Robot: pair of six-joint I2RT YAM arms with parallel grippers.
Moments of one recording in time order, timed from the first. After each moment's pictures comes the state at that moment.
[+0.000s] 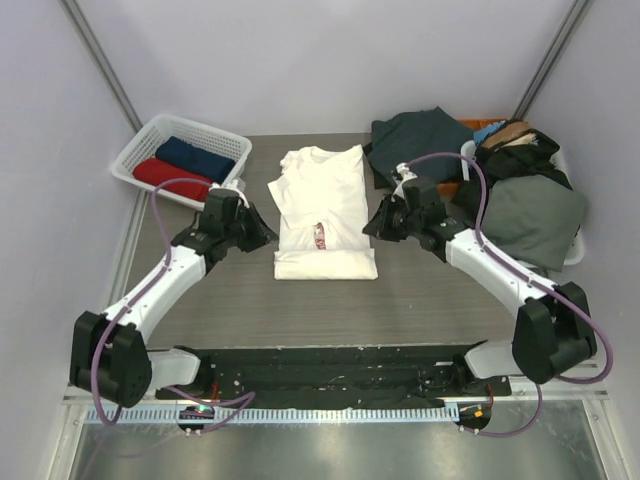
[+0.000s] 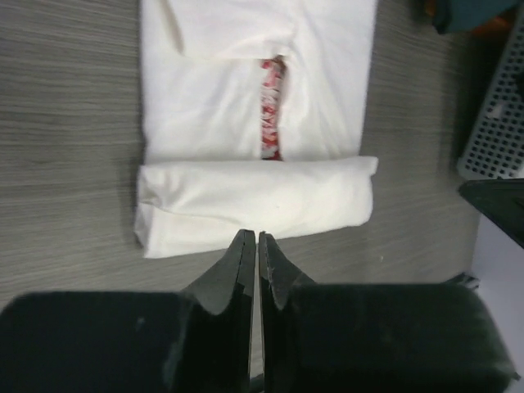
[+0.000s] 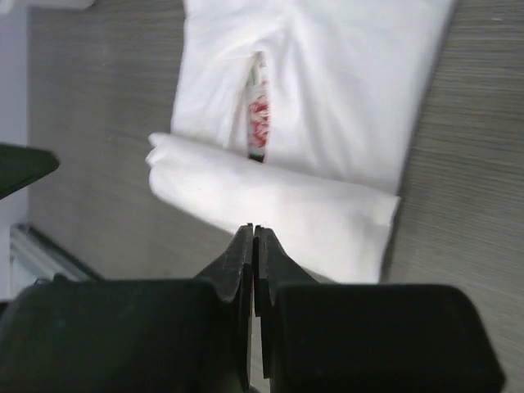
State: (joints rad) left arm -0.32 1.29 0.90 -0.34 0.17 -0.71; right arm 0.41 1.40 1.00 -0.30 -0.18 0.52
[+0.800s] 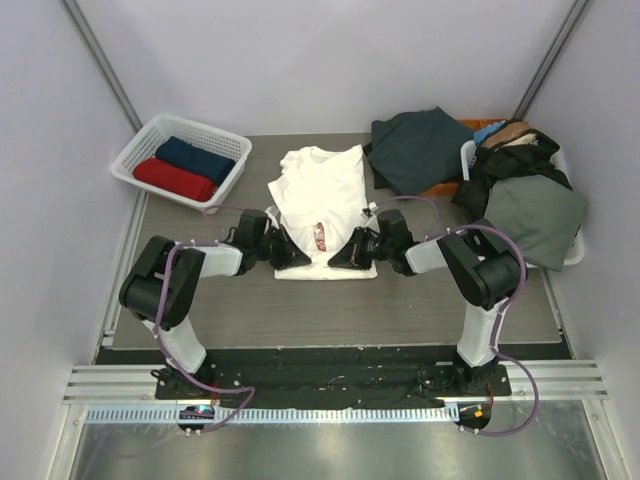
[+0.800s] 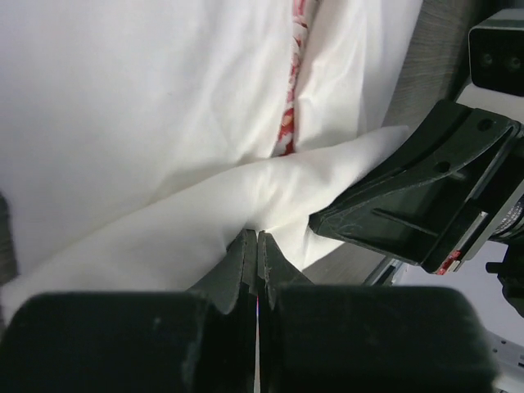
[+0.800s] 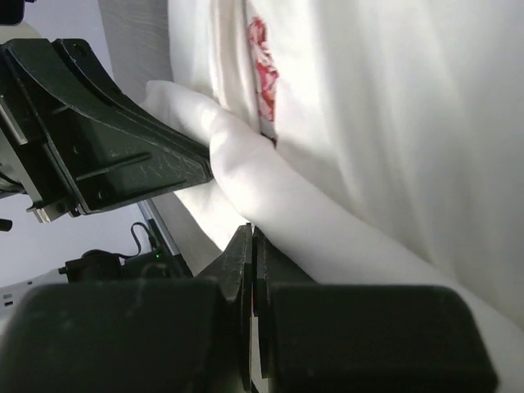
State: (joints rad) left arm -0.39 1.73 0.74 0.24 0.49 -0.89; right arm 0.46 1.87 0.76 0.49 -0.64 0.90
